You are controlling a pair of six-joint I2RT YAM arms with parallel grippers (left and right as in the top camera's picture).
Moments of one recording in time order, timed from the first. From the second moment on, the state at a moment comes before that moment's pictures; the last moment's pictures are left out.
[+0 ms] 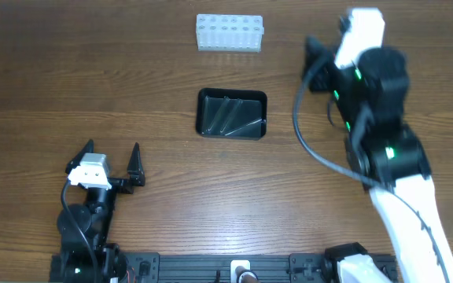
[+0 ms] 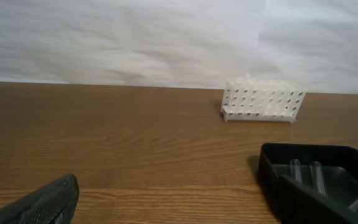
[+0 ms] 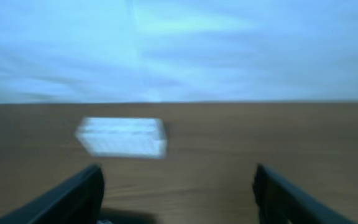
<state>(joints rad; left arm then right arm) 0.02 0.01 0.01 -0.07 0.11 -0.07 0.19 1.11 1.11 -0.33 0.09 0.12</state>
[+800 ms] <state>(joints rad) 0.02 0.01 0.01 -0.07 0.11 -0.07 0.09 0.02 0.07 -0.17 0.13 0.00</state>
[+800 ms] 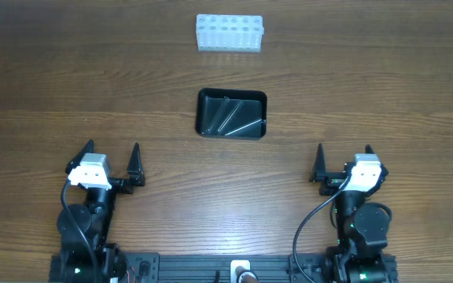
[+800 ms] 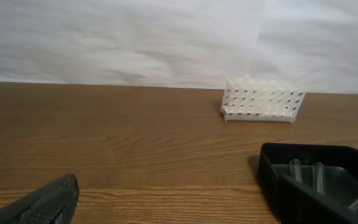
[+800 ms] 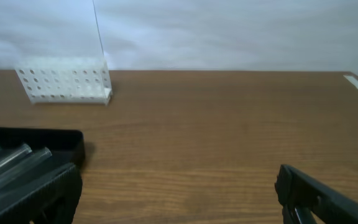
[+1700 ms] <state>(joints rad) 0.02 0.01 0.01 -0.07 0.11 -0.07 0.02 0.02 0.01 -0.06 0.18 -0.05</state>
